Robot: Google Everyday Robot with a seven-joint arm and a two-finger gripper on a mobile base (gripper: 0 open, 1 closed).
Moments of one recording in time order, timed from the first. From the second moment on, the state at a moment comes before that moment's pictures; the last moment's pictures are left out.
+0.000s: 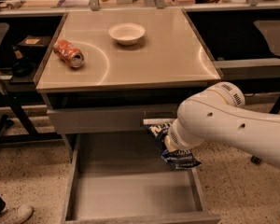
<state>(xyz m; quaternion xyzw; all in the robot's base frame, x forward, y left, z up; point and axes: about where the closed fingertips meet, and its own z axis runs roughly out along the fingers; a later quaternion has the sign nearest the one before) 0.483 -0.118 0.683 -0.23 0.96 0.02 0.16</state>
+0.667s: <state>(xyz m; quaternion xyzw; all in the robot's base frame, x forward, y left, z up) 0.490 -0.152 0.783 -0.19 0.96 -0.01 0.22</state>
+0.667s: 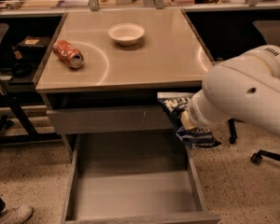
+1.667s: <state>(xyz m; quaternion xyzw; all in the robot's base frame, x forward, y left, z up) 0.533 -0.150 0.872 -0.19 0.95 -0.03 0.26</state>
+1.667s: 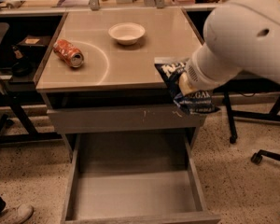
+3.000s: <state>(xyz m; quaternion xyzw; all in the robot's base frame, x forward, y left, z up) 0.673 -0.032 0.940 -0.28 0.91 -0.01 0.30</state>
